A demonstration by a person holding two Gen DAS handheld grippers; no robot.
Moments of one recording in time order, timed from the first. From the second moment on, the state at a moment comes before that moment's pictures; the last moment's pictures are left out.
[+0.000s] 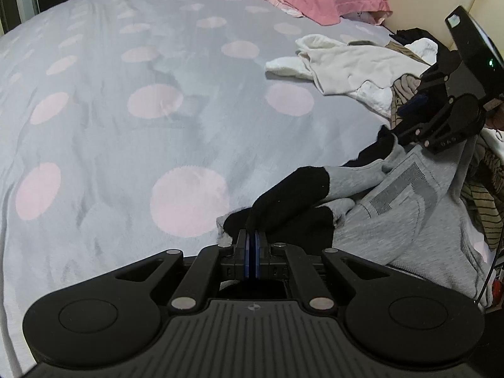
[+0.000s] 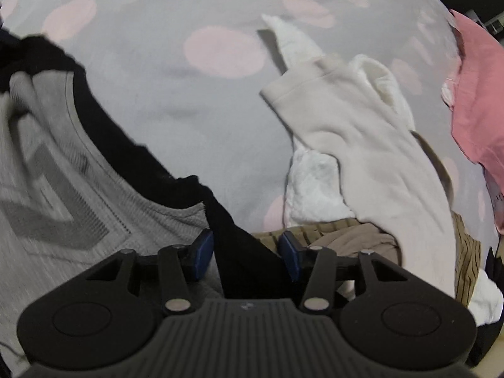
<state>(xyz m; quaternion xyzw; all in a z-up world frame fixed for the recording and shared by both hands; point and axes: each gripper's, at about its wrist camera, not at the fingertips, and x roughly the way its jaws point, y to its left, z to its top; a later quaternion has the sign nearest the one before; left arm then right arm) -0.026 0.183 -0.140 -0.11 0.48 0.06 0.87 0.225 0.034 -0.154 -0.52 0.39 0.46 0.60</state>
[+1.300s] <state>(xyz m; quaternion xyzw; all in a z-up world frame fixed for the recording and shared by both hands) -0.233 0.225 0.222 -0.01 0.04 0.17 0.98 -0.010 -0.036 0.251 -0.23 -0.09 0.34 0.91</state>
